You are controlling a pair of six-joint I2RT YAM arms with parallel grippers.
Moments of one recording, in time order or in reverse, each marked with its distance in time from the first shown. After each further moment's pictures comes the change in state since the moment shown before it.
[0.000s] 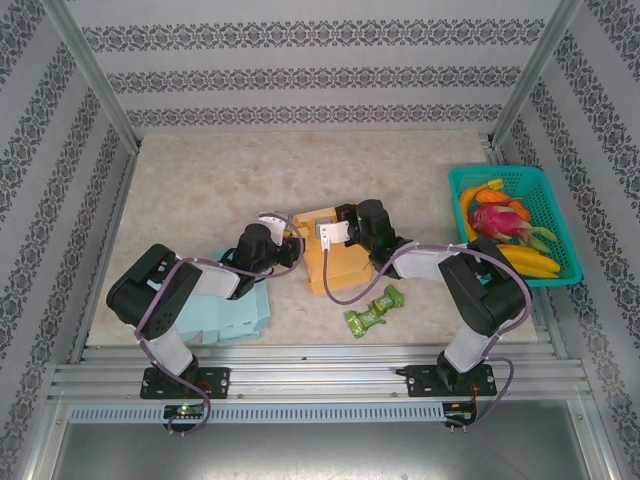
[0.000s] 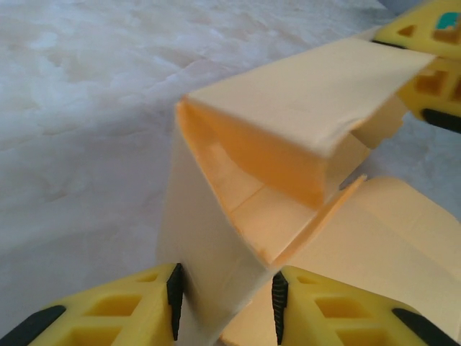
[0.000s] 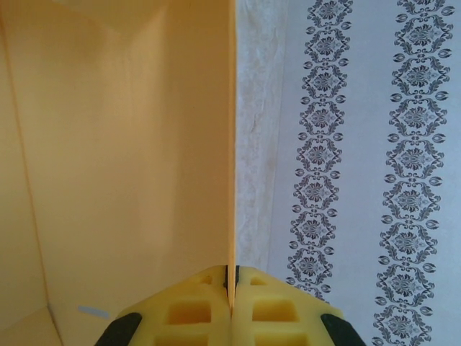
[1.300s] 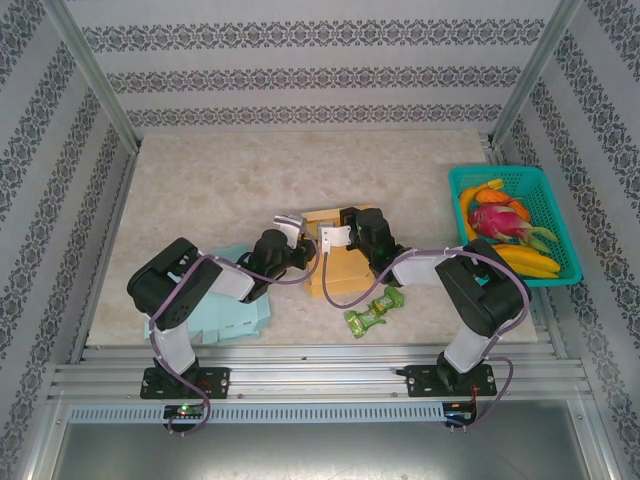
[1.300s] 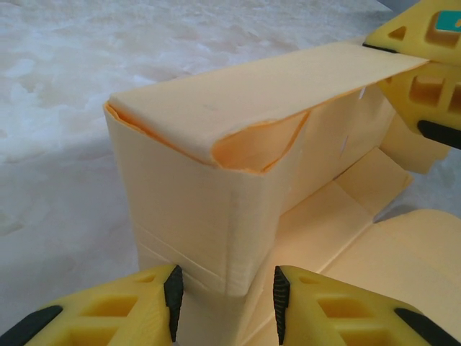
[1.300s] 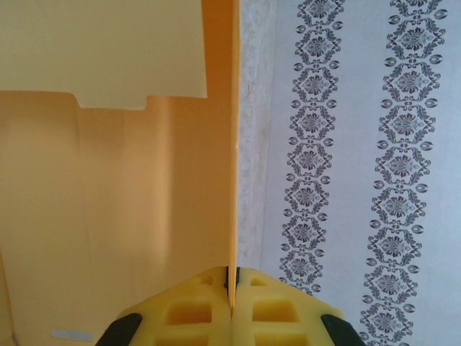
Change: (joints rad) left arm -0.097 0.114 0.051 0.095 -0.163 0.034; right arm 0.031 -0.003 -0.070 0.094 0.125 0.018
